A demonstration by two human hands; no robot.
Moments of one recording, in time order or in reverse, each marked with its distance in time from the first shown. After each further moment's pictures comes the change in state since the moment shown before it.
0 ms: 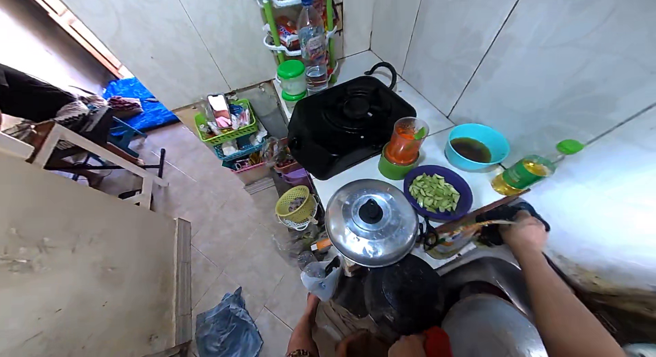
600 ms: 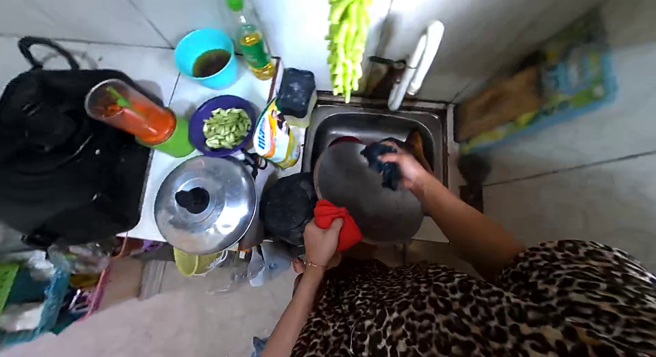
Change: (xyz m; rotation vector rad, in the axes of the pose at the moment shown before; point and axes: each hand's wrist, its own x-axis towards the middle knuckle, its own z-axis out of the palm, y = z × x) left_hand -0.004 0.024 0.009 0.072 0.207 0.272; right_hand -0.287 0.147 0.020 1.586 -0.032 0.356
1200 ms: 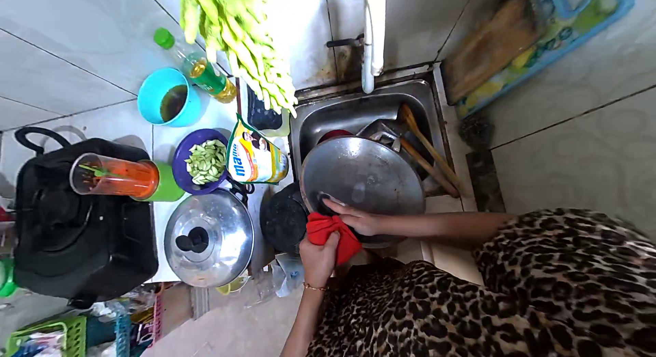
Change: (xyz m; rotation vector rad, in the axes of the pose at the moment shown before) left_hand -0.015 0.012 -0.011 0.072 0.013 0.053; right_hand -0.046 0.095 0.075 -0.424 -0.535 -0.276
